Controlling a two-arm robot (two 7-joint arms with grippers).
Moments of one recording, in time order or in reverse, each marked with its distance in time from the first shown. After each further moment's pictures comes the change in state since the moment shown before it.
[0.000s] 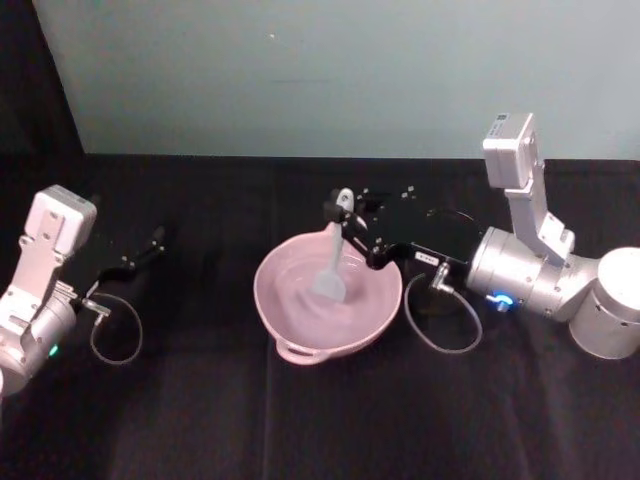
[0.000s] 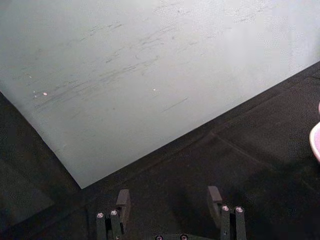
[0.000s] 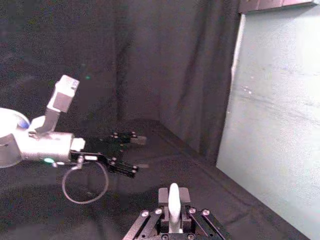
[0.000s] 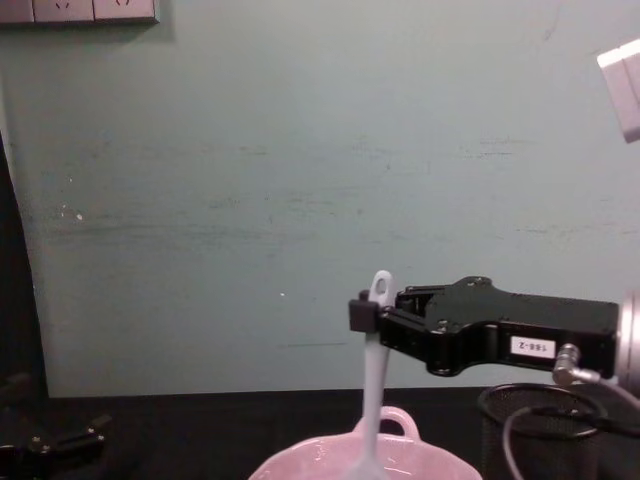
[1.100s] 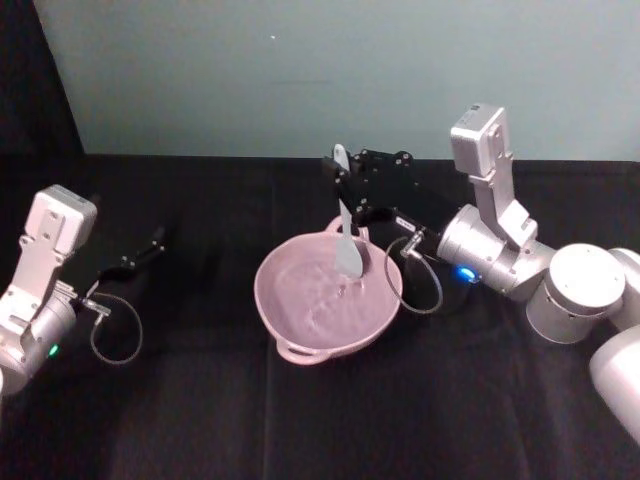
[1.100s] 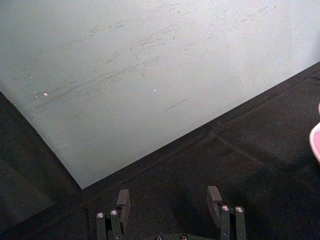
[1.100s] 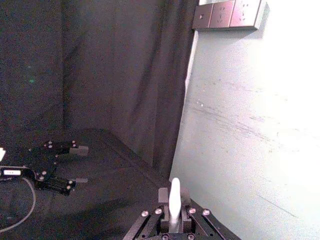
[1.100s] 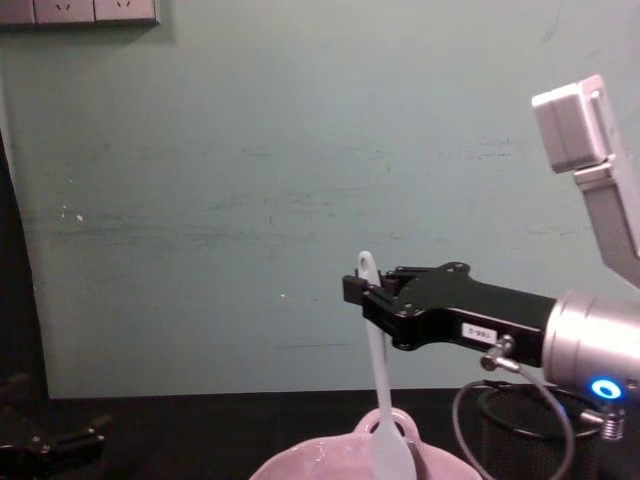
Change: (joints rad) left arm 0.000 0.000 0.000 0.000 0.000 0.000 0.000; right arm 0.072 -0.149 0.021 0.214 -0.140 -0.166 -0.148
